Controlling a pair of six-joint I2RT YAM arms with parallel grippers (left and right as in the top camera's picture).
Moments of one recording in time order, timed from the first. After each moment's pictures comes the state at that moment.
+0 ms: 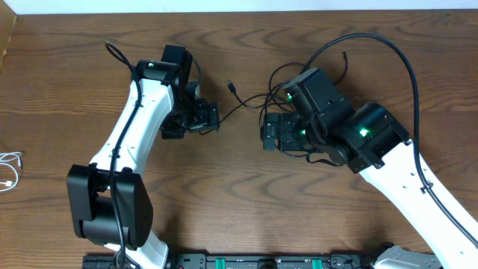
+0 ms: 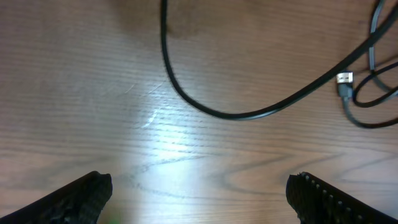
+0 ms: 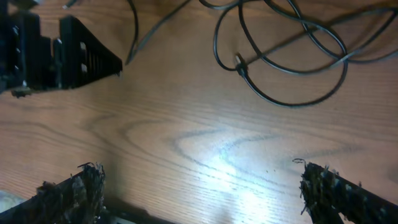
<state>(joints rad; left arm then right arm) -0.17 1.78 1.46 -1.23 0.22 -0.30 0.67 1.44 1.53 -1.17 -0.06 0.68</state>
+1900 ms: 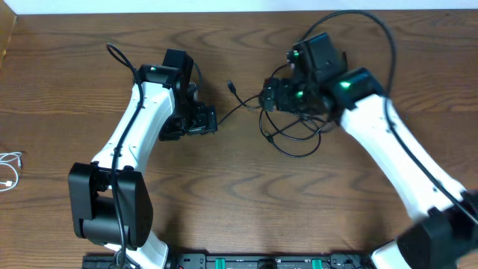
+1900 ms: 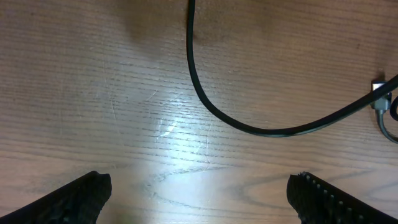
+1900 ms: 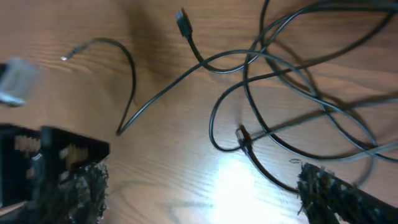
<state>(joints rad) -0.17 1.78 1.41 -1.18 0.15 -0.30 0.48 1.68 1.53 -0.88 -0.21 0.53</state>
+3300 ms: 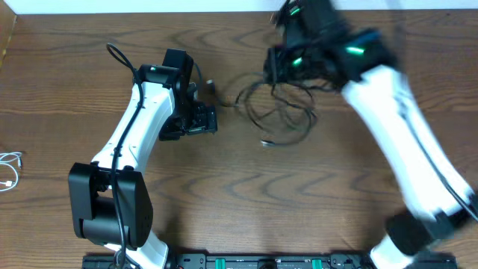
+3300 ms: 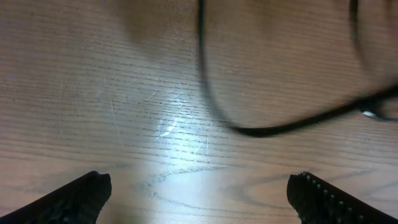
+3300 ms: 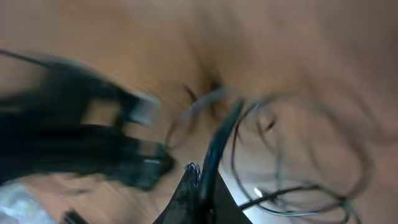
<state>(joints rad) -0.17 1.78 1.41 -1.18 0.15 -0.30 0.47 1.76 2.06 -1.09 -0.30 0.34</state>
